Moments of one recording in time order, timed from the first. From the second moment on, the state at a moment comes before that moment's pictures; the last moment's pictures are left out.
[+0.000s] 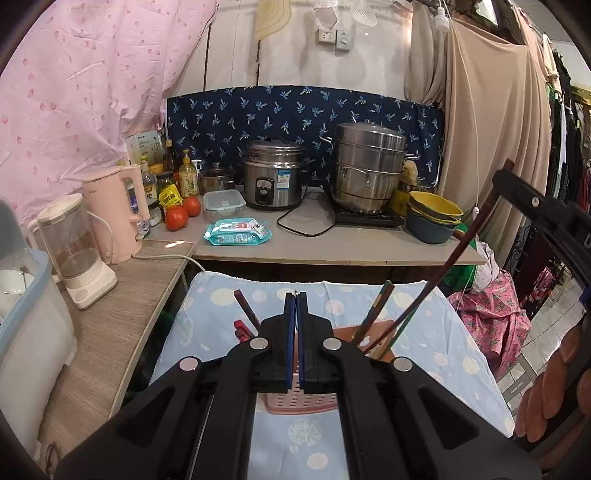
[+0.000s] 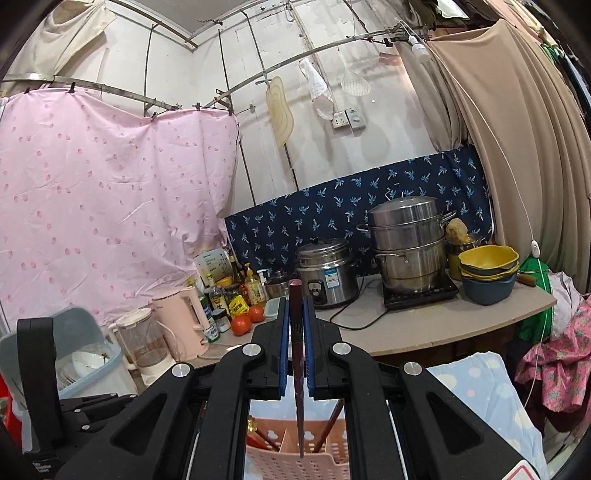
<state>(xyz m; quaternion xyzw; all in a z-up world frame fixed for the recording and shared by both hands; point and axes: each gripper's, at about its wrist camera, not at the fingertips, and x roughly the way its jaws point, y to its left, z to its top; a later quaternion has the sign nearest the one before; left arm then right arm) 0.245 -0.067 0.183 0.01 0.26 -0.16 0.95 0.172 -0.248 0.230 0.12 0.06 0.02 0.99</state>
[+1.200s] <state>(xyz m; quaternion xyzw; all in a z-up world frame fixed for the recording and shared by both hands) 0.242 -0.070 0.127 0.01 0.29 -0.12 0.95 0.208 -0.246 0.122 0.15 0.23 0.01 0.96</state>
